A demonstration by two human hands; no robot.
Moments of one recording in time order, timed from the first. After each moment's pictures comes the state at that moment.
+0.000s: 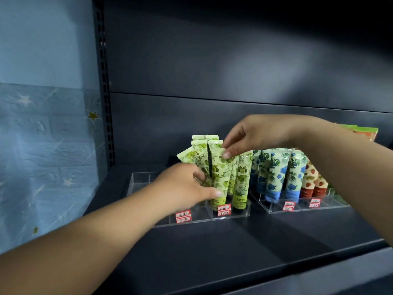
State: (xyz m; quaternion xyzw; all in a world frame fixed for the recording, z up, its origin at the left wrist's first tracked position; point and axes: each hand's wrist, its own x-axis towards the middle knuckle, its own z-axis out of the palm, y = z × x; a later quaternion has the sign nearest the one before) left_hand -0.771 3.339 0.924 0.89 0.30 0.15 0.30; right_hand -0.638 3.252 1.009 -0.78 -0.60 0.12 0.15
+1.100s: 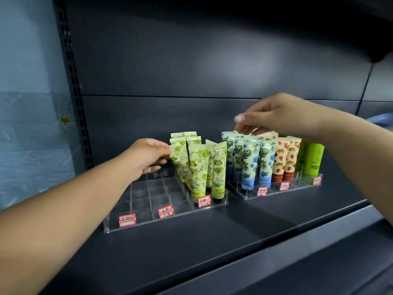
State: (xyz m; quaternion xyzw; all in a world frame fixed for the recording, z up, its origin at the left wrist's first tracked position) left_hand -0.736 3.411 0.930 0.73 0.32 0.26 0.55; right_hand -0.632 3.187 1.015 -0.79 -0.50 0.01 0.35
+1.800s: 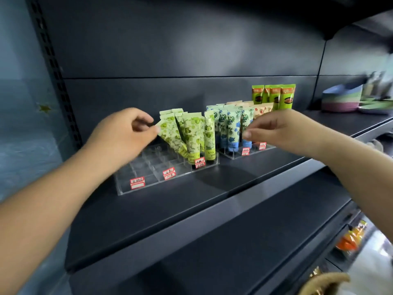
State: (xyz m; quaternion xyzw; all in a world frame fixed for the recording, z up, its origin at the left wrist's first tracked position) left_hand -0.829 3.355 0.939 0.87 0.20 0.37 0.23; right_hand -0.691 3.136 0.947 -0.84 -0.43 -0.06 0.34
